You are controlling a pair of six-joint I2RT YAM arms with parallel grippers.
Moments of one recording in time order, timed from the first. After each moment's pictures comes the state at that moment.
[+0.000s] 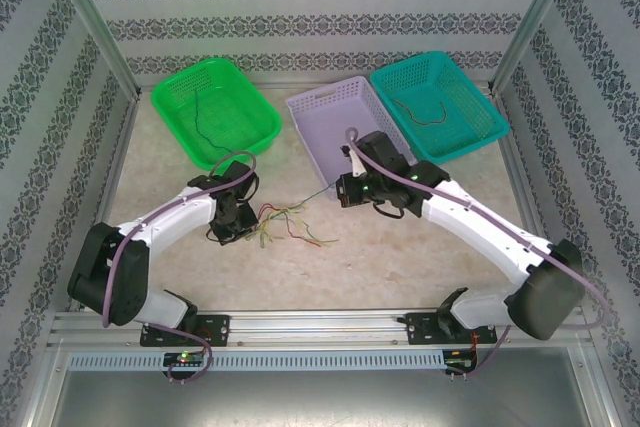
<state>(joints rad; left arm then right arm) -0.40 1.43 0.87 -0.85 0.04 -0.95 0.66 1.32 1.15 -0.71 -0.15 0.46</state>
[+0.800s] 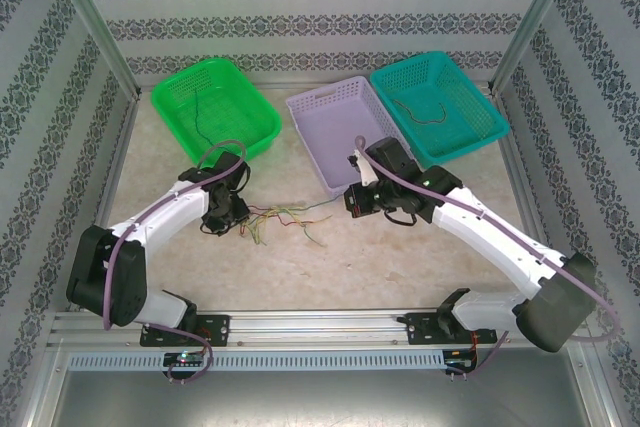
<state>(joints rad) -0.33 1.42 0.92 -0.90 -0.03 -0.95 0.65 1.26 1.08 -0.77 -0.22 0.41</state>
